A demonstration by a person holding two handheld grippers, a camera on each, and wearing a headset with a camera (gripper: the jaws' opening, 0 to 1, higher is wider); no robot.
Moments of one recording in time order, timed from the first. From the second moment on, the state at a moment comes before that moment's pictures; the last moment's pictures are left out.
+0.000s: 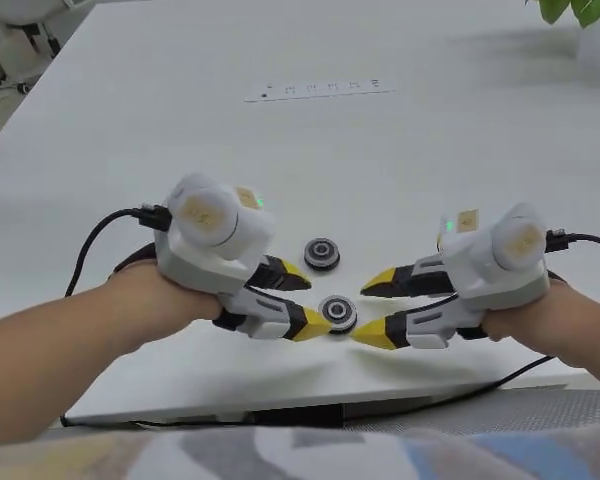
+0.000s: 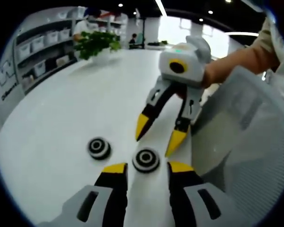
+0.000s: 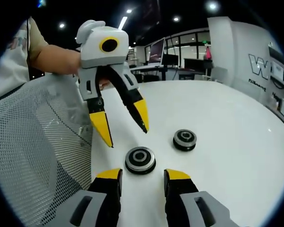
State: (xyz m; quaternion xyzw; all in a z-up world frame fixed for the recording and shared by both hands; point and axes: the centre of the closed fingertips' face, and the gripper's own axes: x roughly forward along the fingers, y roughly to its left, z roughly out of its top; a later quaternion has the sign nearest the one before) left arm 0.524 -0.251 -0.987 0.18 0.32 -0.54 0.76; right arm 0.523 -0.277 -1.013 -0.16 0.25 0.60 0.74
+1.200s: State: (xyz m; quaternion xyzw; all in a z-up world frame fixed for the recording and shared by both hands) left arm 0.529 -0.268 -1.004 0.22 0.28 -0.54 0.76; right arm 0.523 -0.264 -1.016 -0.14 0.25 0.61 0.74
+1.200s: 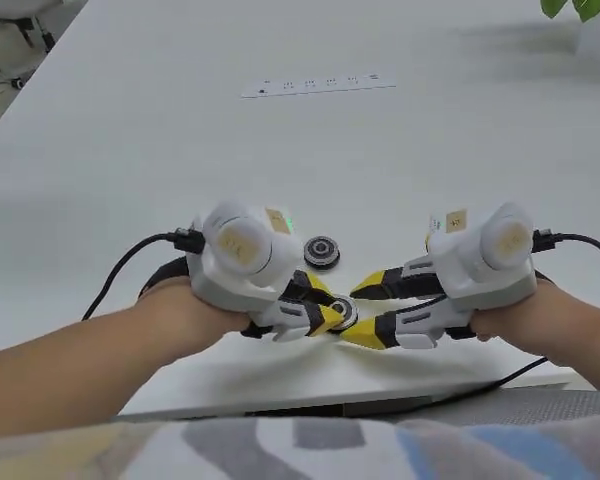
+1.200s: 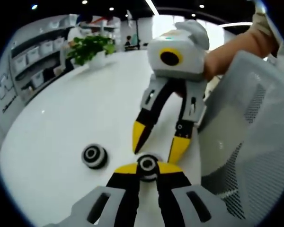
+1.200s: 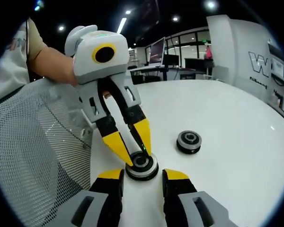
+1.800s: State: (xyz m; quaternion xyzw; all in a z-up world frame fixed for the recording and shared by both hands) left arm 0.529 -0.267 -1.004 0.21 0.28 -0.53 0.77; right arm 0.520 -0.268 -1.015 -0.12 0.25 0.60 0.75
